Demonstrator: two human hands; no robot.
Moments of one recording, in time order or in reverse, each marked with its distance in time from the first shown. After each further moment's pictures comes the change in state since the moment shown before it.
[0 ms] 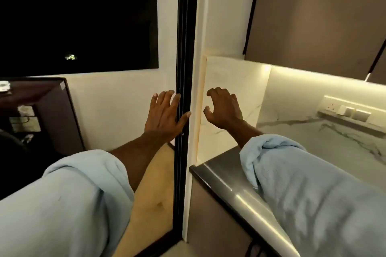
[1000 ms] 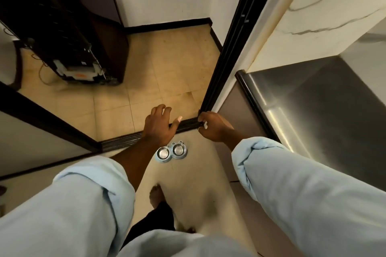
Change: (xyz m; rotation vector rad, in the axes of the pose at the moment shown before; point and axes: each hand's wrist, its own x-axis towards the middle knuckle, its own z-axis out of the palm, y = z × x) left_hand -0.332 -0.086 0.176 -0.140 -0.651 -0.608; right_hand -0.251 -0.087 0.294 0.428 -1.098 0.022
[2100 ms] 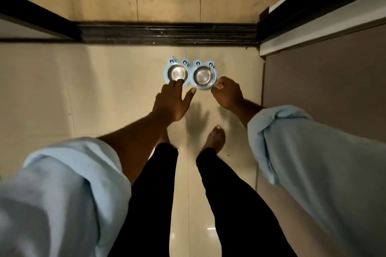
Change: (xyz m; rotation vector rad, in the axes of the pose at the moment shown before) left_hand 0.040 -0.180 0.422 -0.225 -0.410 -0.548; right_hand 0.250 0.204 0.416 0.282 -0.279 0.389
